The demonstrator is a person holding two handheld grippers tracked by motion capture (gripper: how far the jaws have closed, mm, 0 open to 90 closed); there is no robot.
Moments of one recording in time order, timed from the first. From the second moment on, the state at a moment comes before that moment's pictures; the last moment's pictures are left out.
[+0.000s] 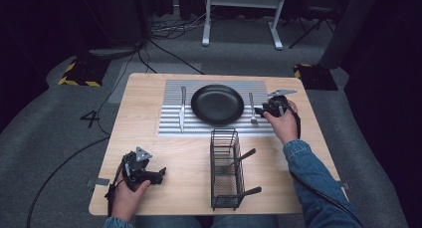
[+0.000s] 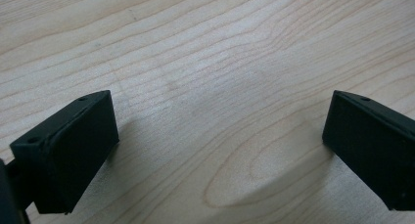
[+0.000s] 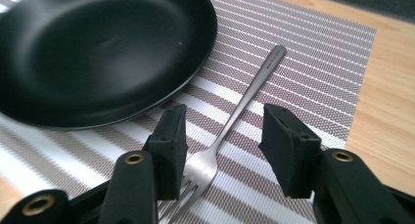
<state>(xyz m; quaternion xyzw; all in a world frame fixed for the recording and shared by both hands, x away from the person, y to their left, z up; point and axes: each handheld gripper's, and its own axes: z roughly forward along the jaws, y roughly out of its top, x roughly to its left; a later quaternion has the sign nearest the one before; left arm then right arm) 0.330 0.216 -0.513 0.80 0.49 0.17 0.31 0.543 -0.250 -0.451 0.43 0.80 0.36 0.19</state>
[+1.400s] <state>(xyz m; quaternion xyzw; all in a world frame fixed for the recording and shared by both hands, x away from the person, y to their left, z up) 0.330 0.216 -0.513 0.80 0.49 0.17 0.31 0.380 -0.339 -0.448 0.41 0.81 0.39 0.16</state>
